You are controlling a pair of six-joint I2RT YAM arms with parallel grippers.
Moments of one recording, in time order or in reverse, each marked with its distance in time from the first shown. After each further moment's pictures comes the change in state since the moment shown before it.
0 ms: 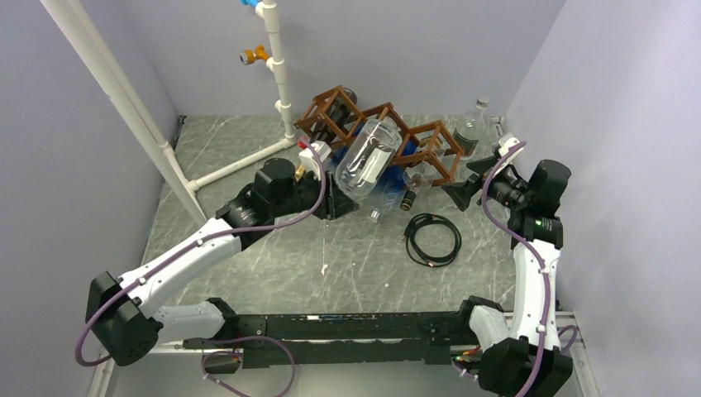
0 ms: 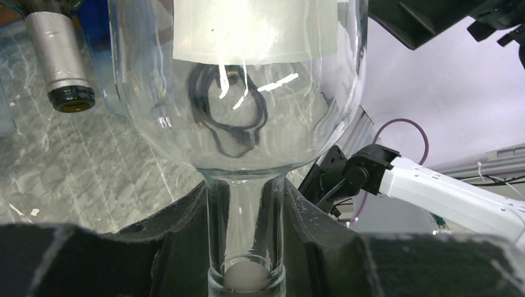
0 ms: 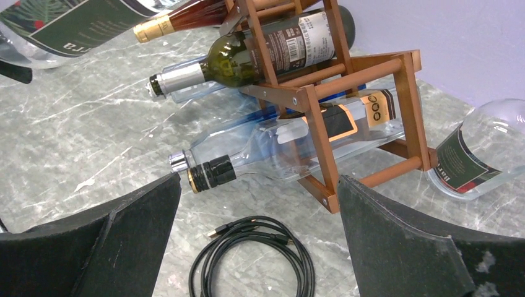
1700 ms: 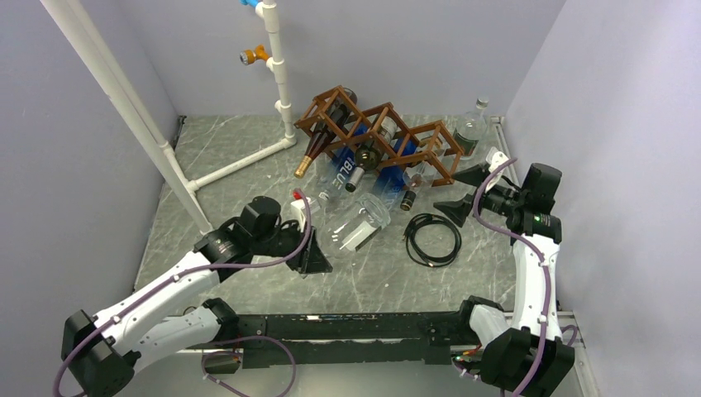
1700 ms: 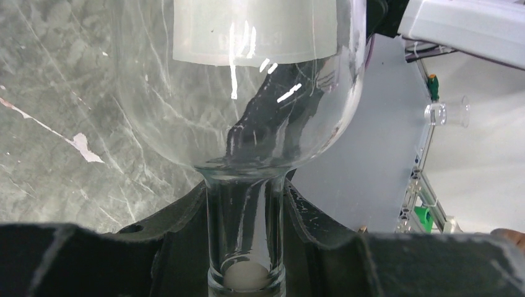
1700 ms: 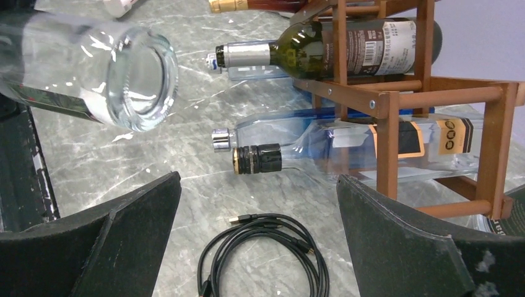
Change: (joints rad) left arm 0.000 -0.304 -0.286 -0.303 0.235 0.098; right arm 0.000 0.041 -0.009 -0.178 -0.225 -0.306
